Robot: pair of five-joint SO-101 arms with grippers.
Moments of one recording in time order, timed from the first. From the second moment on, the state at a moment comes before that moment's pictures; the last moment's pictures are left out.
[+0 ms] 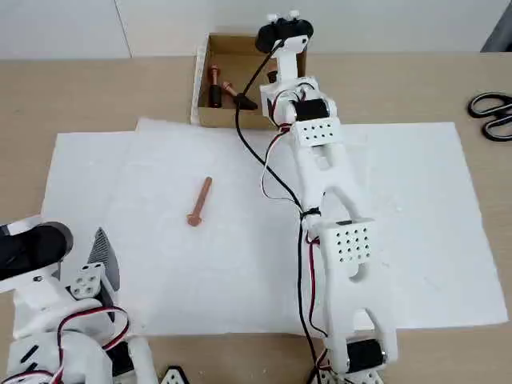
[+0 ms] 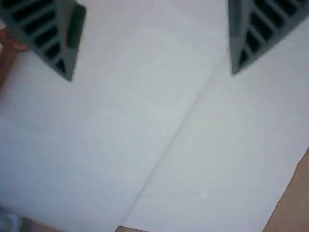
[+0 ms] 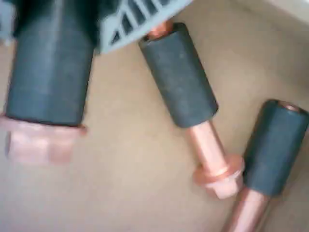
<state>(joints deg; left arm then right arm) -24.7 -90.9 41.4 90.4 4.1 -14.6 58.9 -60.9 48.3 -0.2</state>
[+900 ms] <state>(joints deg) -24.7 -90.9 41.5 90.4 4.1 -14.4 67.6 -64.6 42.9 -0.4</state>
